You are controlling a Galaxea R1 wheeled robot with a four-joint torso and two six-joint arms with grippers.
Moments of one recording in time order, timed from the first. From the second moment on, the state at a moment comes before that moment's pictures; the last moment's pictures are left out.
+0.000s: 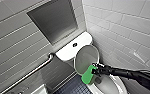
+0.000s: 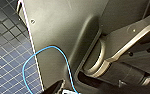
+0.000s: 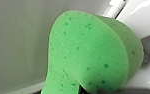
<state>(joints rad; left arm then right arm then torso) 1.41 3.10 -2.65 0.24 -0.01 -0.18 -0.36 2.74 -1.89 -0.73 -0.64 1.34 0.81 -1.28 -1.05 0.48</state>
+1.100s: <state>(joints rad) 1.41 3.10 -2.65 0.24 -0.01 -0.18 -0.54 2.85 -2.11 -0.64 -0.47 1.38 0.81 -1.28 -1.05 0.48</state>
